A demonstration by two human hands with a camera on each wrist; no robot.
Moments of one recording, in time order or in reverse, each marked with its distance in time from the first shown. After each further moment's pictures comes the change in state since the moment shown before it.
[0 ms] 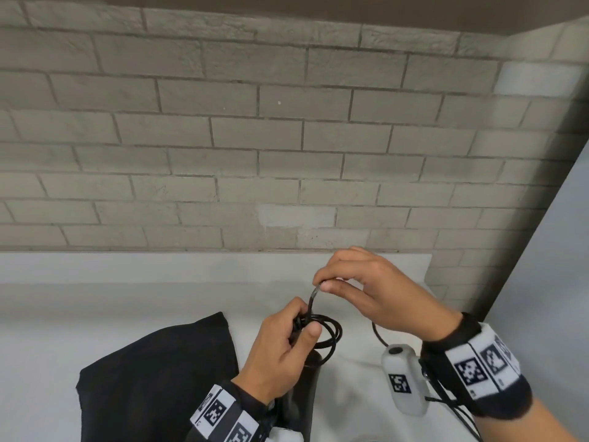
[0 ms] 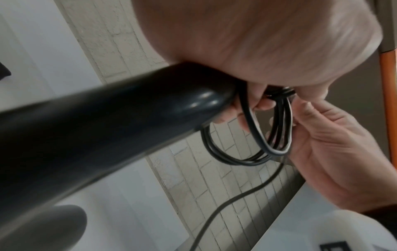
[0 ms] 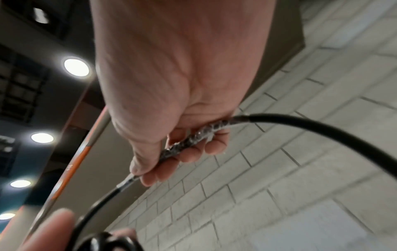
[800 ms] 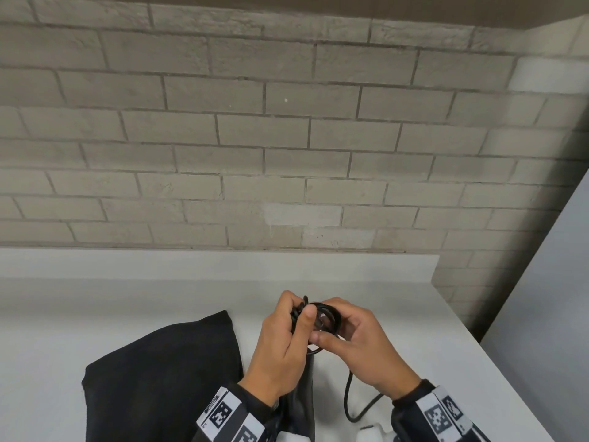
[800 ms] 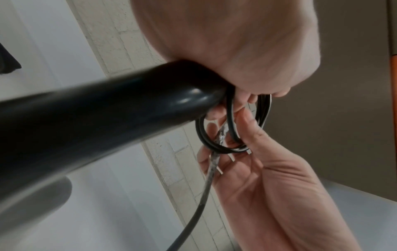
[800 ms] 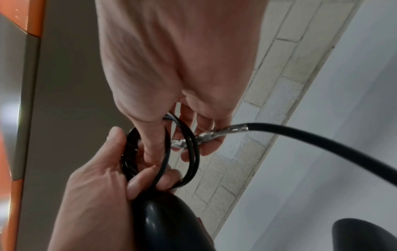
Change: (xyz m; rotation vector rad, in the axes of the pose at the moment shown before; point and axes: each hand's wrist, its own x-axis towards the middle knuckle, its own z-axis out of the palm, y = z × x) left_hand 0.002 -0.007 0.006 -0.057 0.133 -0.107; right_hand -0.037 0.000 0.088 0.819 0.181 0.430
